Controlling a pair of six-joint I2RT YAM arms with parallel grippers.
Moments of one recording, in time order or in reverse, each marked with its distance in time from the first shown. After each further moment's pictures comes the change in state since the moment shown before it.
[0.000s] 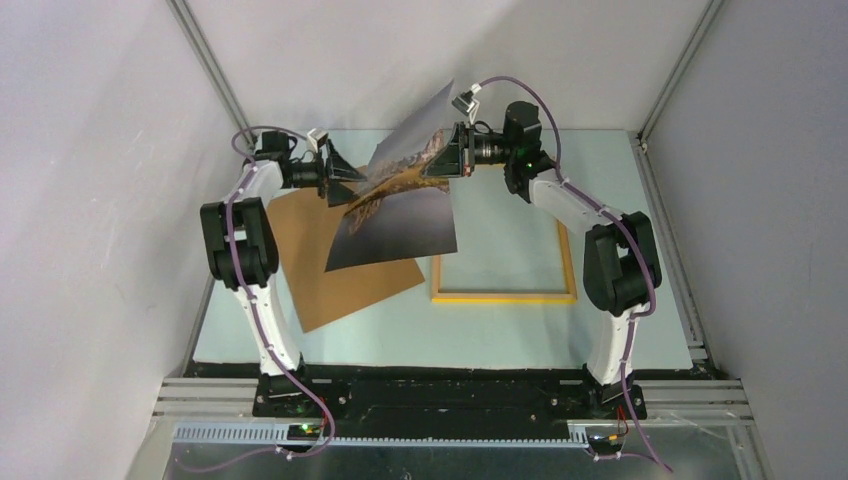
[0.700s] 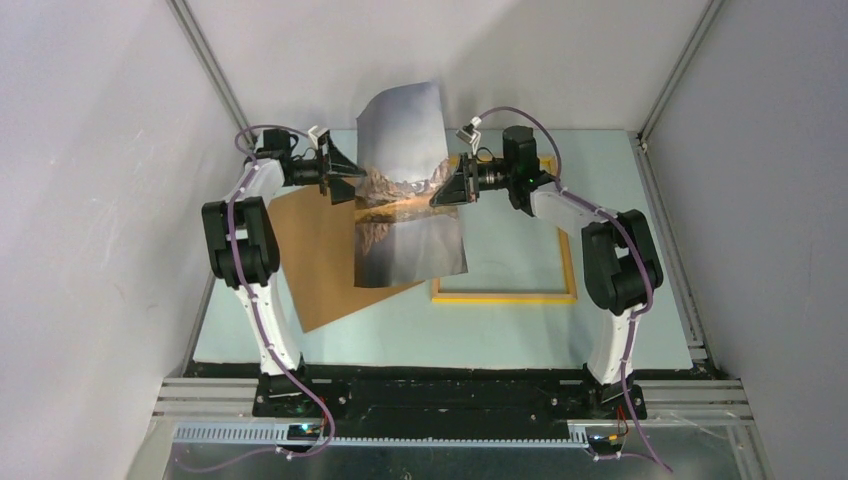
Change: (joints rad) left arm -0.009 0.013 0.032 0.004 0.113 -0.050; right arm -0.019 0.002 -0.172 -0.138 -0.011 -0.258
